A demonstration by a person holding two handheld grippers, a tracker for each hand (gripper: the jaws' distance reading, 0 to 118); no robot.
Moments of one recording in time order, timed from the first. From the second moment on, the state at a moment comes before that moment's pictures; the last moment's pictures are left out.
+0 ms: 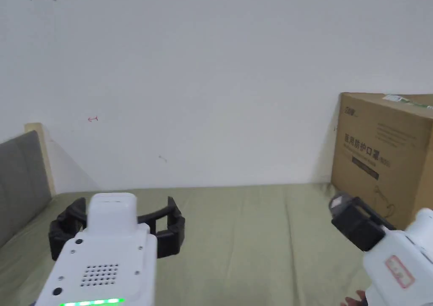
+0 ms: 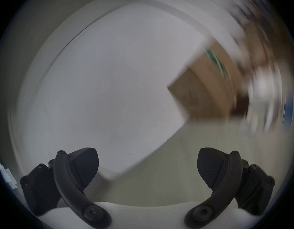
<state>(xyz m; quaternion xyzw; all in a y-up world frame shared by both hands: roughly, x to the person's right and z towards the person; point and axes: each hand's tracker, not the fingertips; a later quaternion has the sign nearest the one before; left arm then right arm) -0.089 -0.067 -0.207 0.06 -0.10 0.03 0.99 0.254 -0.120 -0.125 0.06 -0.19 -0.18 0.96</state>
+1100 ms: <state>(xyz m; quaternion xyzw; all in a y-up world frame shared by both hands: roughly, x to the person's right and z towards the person) -0.074 -0.105 -0.212 0.06 -0.11 -0.02 0.99 0.203 -0.117 -0.119 0.06 -0.17 0.00 0.98</state>
